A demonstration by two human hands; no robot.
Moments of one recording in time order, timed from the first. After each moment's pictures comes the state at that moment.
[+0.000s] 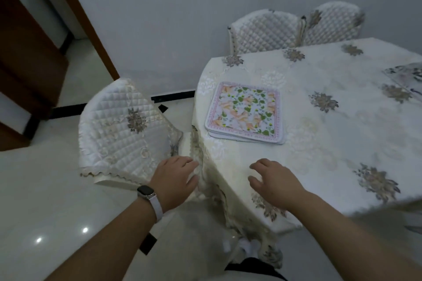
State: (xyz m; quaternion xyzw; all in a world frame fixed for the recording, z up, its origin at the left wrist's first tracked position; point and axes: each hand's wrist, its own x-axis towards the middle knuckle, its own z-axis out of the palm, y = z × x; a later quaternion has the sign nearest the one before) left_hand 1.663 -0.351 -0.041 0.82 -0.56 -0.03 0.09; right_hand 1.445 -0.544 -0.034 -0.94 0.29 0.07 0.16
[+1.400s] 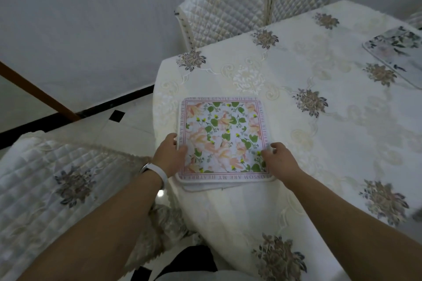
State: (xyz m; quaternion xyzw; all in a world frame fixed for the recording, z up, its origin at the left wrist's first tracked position) left_hand 1.814 -0.638 -0.105 0.83 -0.33 -0.37 0.27; right_hand 1.542 -0.755 -0.088 -0.58 0.67 -0.04 0.46
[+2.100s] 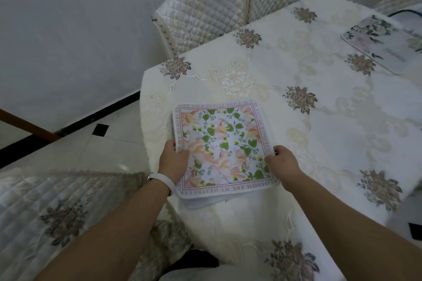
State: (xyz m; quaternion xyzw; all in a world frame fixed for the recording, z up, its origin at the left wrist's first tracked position) left_hand 1.816 -0.677 -0.112 0.79 -0.24 -0.41 0.39; right_hand 1.554 -0.761 -0.088 -0.48 0.72 -0.12 0.48
